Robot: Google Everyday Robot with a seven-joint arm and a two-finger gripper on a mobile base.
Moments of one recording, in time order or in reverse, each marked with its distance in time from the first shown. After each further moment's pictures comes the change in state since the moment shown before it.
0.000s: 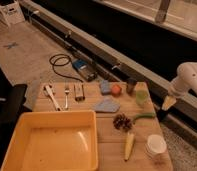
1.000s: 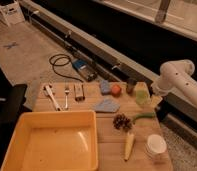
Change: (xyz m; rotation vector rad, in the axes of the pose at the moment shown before) arm -0.092 0.034 0.009 -0.021 -0.051 -0.246
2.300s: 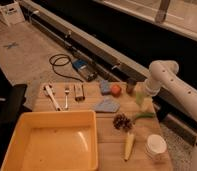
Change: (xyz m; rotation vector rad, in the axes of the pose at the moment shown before) arm -0.028 0.002 0.050 -0.178 -0.053 -0.084
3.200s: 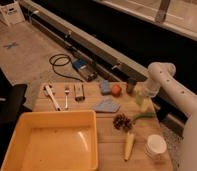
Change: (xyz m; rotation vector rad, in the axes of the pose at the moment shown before) arm 0.014 -0.008 0.030 -0.062 0.006 0.046
